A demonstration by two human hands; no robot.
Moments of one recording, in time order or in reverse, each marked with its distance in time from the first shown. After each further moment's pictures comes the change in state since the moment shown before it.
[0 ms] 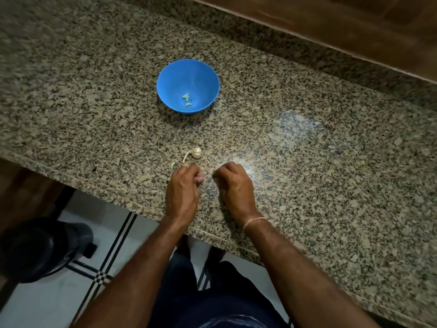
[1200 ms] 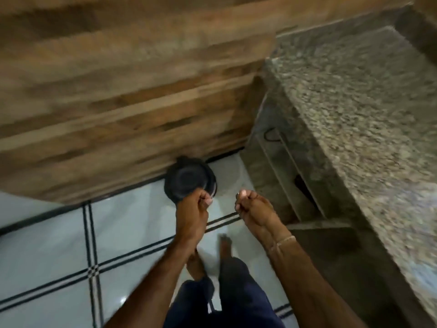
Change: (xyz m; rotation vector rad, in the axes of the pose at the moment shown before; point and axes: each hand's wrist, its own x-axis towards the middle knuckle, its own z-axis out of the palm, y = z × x) left_hand -0.261 -0.451 -0.304 -0.405 0.534 -0.791; right_hand -0.104 -0.474 0.357 0.910 -0.853 0.737
